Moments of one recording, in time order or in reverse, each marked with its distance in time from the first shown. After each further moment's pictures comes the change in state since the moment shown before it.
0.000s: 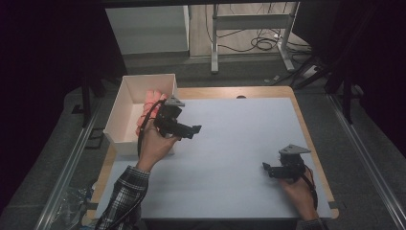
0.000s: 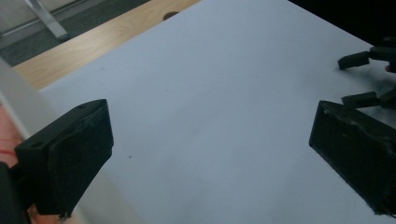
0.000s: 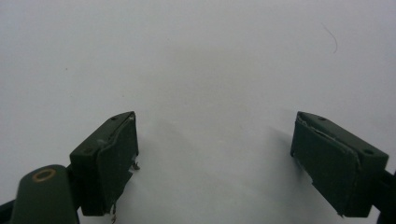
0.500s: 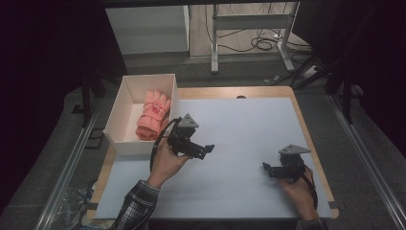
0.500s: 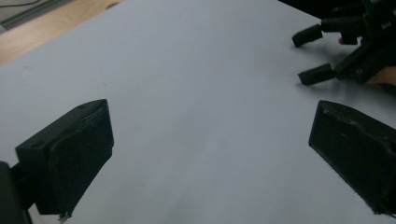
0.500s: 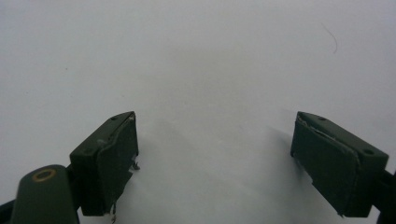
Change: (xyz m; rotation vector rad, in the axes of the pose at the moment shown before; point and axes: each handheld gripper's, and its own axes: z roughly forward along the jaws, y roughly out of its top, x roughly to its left) left arm -0.041 -0.033 0.030 -0.015 -0.110 0.066; right arm 0.000 0.000 0.000 0.002 0.000 -0.001
